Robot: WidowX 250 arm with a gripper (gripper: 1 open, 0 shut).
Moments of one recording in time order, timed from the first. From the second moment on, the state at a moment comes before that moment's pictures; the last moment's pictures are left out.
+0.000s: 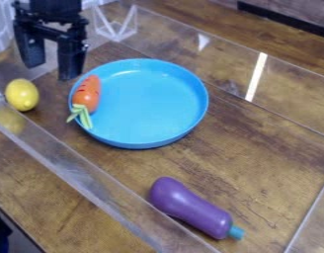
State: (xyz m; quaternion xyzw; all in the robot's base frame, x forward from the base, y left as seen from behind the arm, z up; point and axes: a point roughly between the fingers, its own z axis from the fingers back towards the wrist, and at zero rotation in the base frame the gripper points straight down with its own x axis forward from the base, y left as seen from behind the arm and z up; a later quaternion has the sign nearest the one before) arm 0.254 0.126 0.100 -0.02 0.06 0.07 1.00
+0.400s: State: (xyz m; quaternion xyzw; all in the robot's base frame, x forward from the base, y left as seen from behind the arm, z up) arm 0.256 0.153 0.083 -0.02 0.05 0.03 1.00
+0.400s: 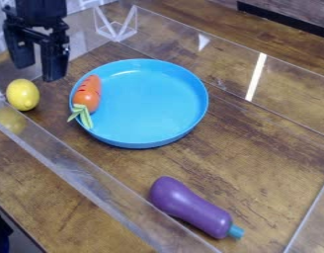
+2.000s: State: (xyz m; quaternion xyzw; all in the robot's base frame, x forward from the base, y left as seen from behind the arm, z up) arm 0.256 0.188 0.021 -0.01 0.04 0.02 1.00
